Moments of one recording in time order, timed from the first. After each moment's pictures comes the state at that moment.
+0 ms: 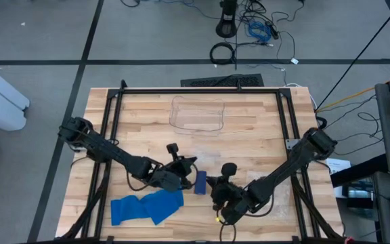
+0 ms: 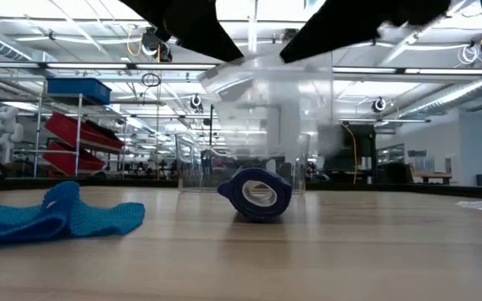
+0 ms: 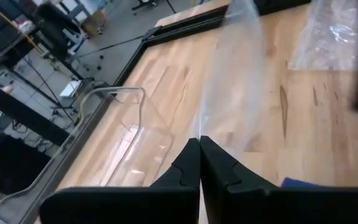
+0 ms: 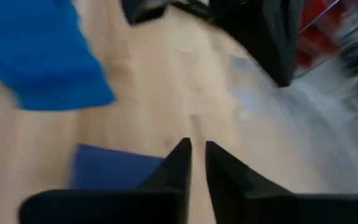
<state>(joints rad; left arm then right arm) -0.43 1.66 1.05 -0.02 -0.88 -0.04 0.63 1.83 1.24 -0.37 0.98 0.31</state>
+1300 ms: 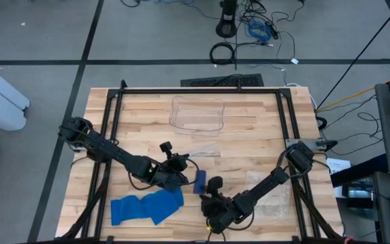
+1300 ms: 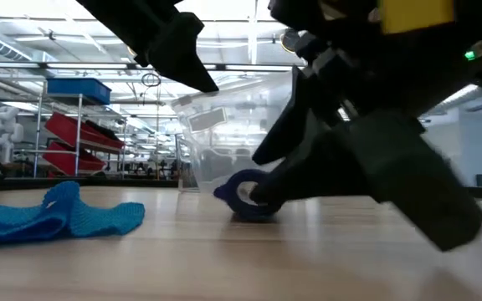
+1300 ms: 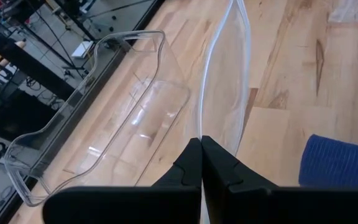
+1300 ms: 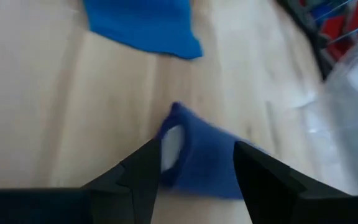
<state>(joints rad) -0.42 1.65 1.03 -0.25 -0.91 -0.30 0.63 2.17 1.35 -0.26 0.91 0.16</state>
